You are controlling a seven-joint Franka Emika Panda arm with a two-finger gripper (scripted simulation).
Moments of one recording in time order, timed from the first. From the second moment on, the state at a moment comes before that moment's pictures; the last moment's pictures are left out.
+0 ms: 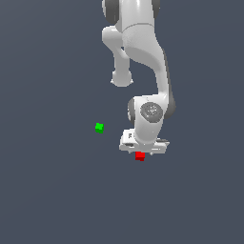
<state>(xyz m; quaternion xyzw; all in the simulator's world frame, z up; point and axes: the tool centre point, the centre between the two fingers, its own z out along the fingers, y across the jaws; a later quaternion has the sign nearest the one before) 0.047 0.089 0.050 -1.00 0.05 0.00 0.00</state>
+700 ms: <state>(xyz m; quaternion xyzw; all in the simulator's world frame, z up) 0.048 0.089 0.020 -1.00 0.05 0.00 0.00</state>
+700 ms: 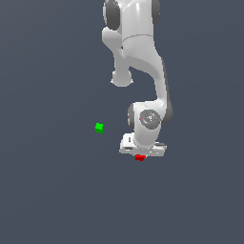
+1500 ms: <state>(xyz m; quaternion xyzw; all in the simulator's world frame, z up) 0.046 0.089 0.042 -1.00 0.05 0.00 0.00</state>
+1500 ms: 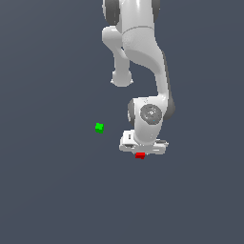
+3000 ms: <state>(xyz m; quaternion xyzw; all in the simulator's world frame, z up) 0.027 0.064 0.112 -1.00 0.05 0.00 0.00</state>
